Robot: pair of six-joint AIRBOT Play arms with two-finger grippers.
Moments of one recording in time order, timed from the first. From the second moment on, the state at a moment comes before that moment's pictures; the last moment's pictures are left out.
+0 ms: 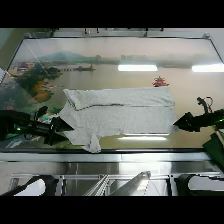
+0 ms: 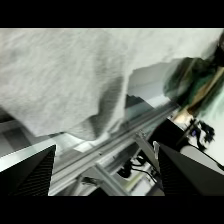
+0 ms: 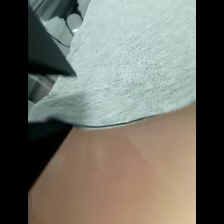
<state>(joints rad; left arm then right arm) 0.35 -1.25 0.57 -2.38 1.44 1.87 -0.55 -1.55 0.81 -0.93 1.28 0.97</state>
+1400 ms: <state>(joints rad) 0.43 -1.14 0.62 -2.34 1.43 1.96 -0.72 -1.40 0.82 -0.88 1.48 0.99</state>
